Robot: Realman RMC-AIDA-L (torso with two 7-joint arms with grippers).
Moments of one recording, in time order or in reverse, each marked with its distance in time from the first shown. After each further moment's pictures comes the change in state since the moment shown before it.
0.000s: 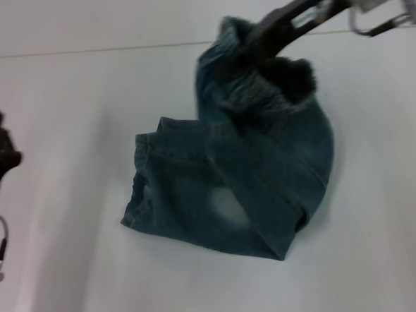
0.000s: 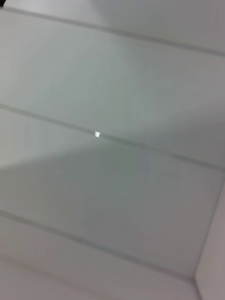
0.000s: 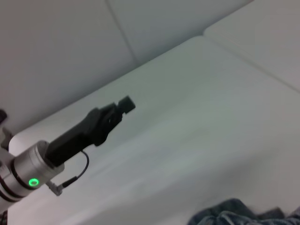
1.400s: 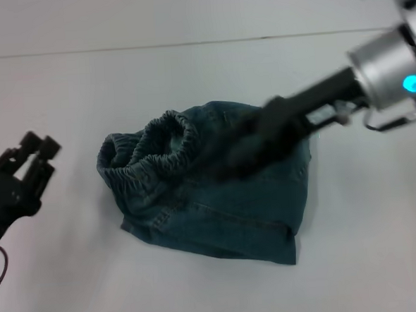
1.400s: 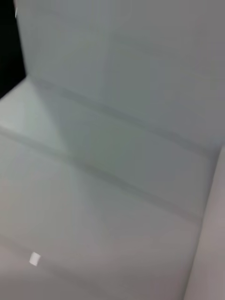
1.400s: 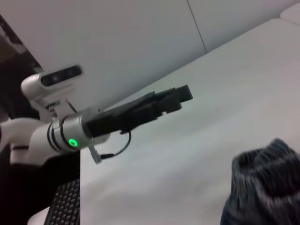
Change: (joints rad) left arm 0.057 0.009 0.404 0.370 0.092 0.249 -0.501; right arm -0.307 0.101 -0.157 -0.211 0.213 -0.107 -0.079
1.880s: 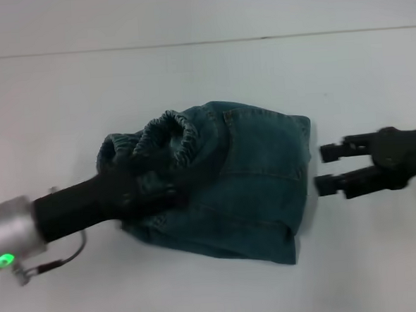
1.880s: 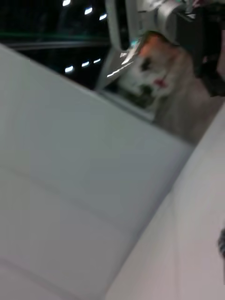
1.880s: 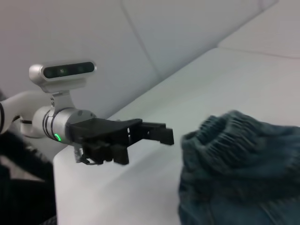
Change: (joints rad) left arm -0.183 0.016 0.457 0.197 0.093 0.011 -0.400; right arm -0.291 -0.034 0.218 -0.034 0.025 -0.115 -0.170
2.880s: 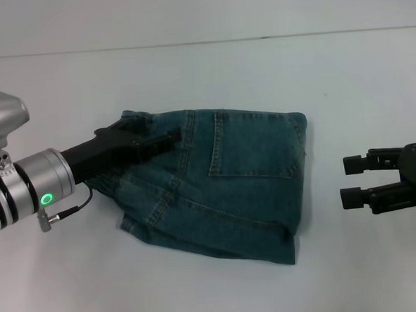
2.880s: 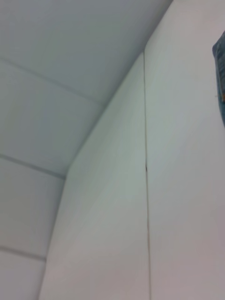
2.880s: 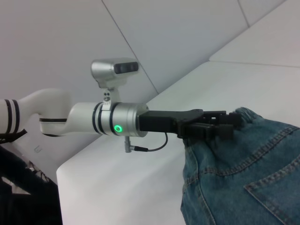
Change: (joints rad) left arm -0.102 -0.020 0.181 -0.025 -0.139 -0.582 -0.069; right arm -0.073 0.000 0.102 0.027 -0.005 -0.064 -0.085
